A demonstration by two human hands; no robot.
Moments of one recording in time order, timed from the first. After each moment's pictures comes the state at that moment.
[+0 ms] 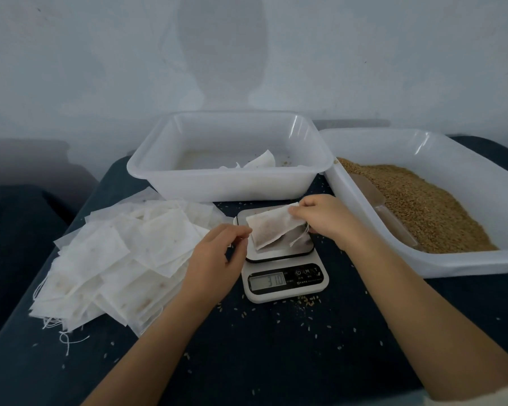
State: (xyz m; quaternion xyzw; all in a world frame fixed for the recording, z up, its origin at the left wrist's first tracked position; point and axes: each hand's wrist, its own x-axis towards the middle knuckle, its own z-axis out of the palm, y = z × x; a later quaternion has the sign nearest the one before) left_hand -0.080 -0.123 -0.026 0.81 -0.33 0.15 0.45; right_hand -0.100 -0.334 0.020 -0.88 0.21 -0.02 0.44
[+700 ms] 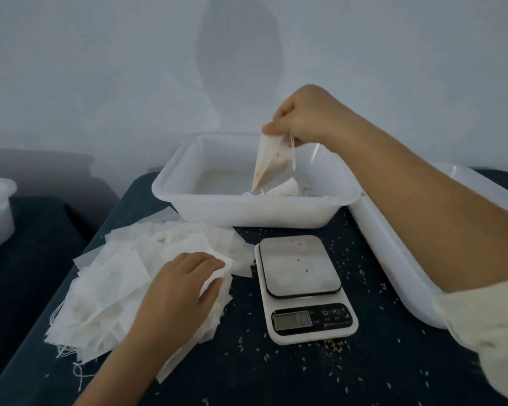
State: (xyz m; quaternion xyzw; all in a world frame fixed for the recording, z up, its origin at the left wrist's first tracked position) left_hand -0.062 -0.051 -0.002 0.88 -0.36 0.19 0.23; right_hand 0.002 -0.293 0.180 -0.92 0.06 -0.14 0.35
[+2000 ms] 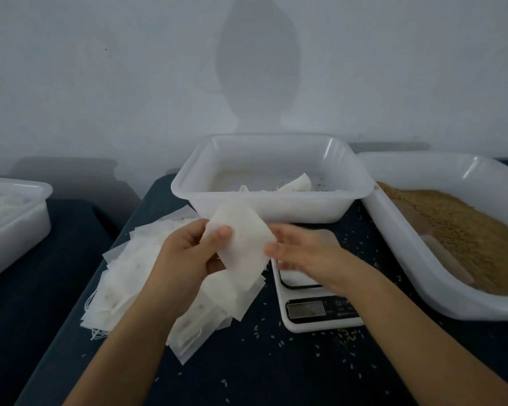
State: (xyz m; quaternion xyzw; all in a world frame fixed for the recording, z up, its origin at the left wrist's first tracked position) left_hand -0.065 -0.057 0.048 0.65 -0.13 -0.11 0.74; right_hand -0.107 -0.252 0.043 -0.72 -0.01 0.13 0.68
